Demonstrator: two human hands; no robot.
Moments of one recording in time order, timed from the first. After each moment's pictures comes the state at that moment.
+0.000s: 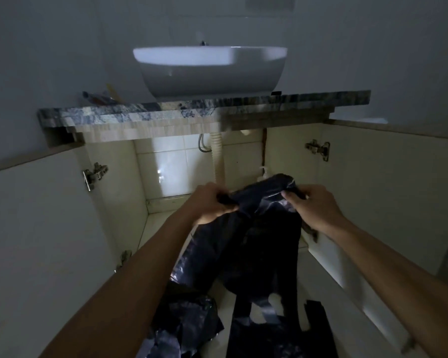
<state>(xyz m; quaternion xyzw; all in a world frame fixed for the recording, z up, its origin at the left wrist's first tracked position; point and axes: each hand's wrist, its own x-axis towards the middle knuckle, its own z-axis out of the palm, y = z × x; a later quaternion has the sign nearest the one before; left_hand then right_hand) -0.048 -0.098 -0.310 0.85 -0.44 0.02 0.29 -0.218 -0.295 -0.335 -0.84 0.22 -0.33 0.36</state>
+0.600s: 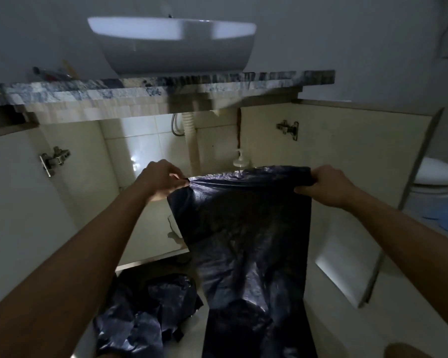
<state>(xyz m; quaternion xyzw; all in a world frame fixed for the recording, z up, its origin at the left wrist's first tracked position) -0.016 -0.079 -0.310 0.87 -0.42 0.09 0.22 -0.286 -0.356 -0.330 -0.91 0.30 -0.20 0.23</state>
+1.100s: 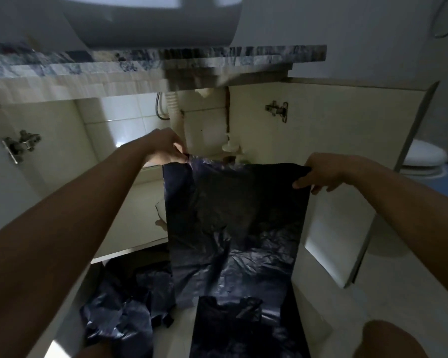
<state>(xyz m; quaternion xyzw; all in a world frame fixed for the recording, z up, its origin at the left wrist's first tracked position) -0.020 -0.132 -0.276 0.88 -0.47 0.03 0.11 -0.291 -0.378 -0.315 -0.90 0.35 0.04 0.24</state>
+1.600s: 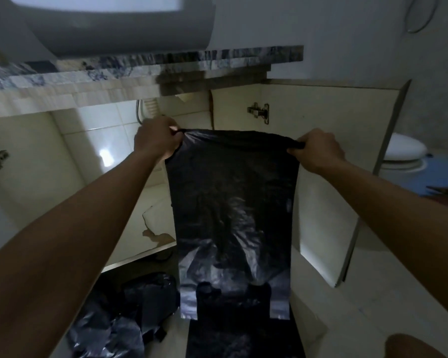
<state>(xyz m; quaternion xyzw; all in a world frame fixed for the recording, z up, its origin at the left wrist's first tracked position) -0.034 -0.188 -0.273 0.85 -0.39 0.24 0.27 -0.292 -0.399 -0.315 -0.85 0.38 -0.30 0.20</state>
